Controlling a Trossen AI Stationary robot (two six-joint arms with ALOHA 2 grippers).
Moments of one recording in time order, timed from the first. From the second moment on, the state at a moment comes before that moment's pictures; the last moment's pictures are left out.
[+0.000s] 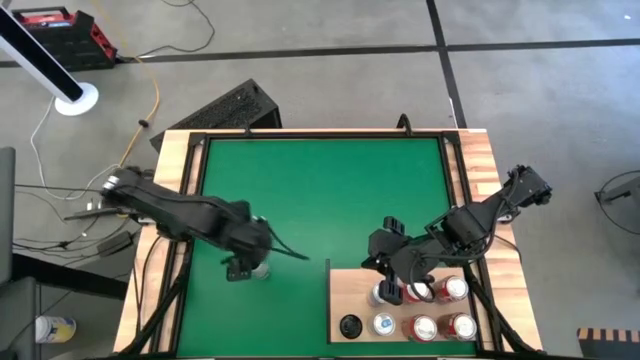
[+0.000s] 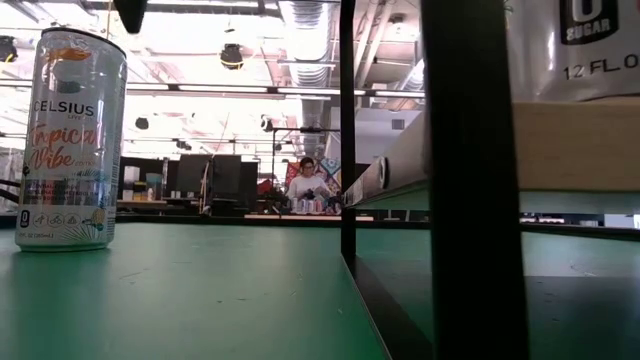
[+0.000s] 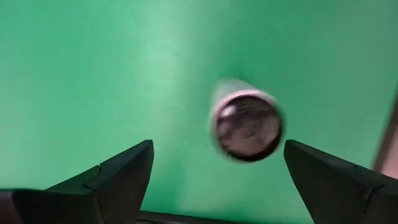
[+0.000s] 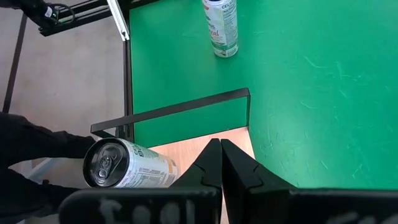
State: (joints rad) left arm -0.37 1.54 1.60 -1.43 -0.08 -0.48; right arm 0.55 1.54 1.69 -0.99 0.32 0.68
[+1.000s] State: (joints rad) left arm -0.60 1.30 1.15 -0.97 -0.37 -0.84; right arm 0.54 1.54 1.69 -0.99 0.31 0.68
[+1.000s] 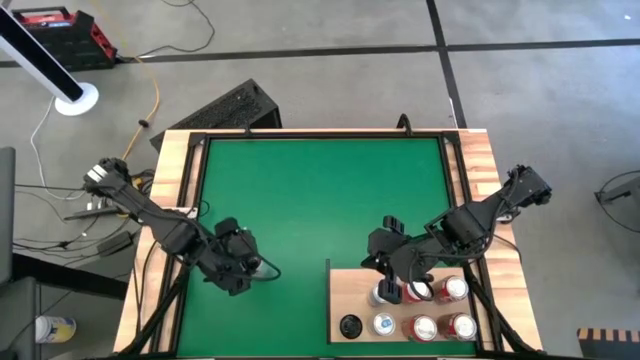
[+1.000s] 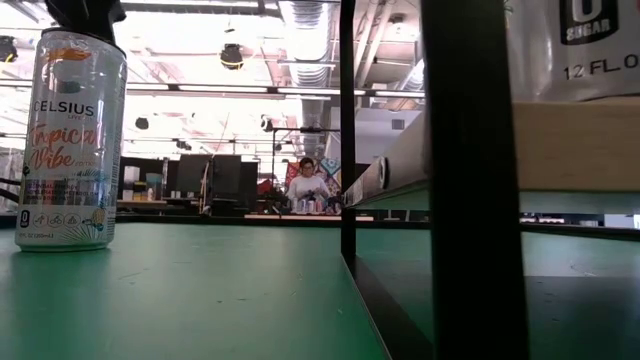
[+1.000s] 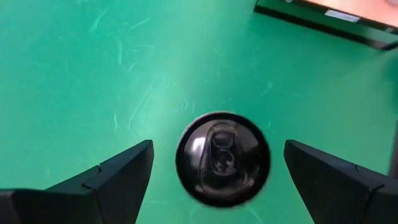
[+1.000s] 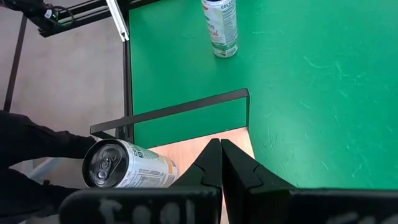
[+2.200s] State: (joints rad) left arm -0.53 1.29 1.15 -0.94 -0.30 -0.73; right arm 0.54 1.54 1.69 -0.99 0.31 0.68
